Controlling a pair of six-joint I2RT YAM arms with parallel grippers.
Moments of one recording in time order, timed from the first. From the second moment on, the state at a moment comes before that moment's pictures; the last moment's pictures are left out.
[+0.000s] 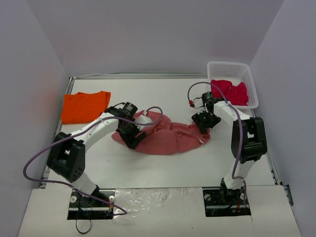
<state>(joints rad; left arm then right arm) -0.52 1.61 1.18 -0.89 0.25 0.42 0.18 1.81 1.21 -0.73 0.02 -0.39</state>
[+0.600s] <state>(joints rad) -0.46 1.48 1.39 -0.96 0.27 0.44 0.18 1.70 1.50 -0.89 -0.28 -0.43</state>
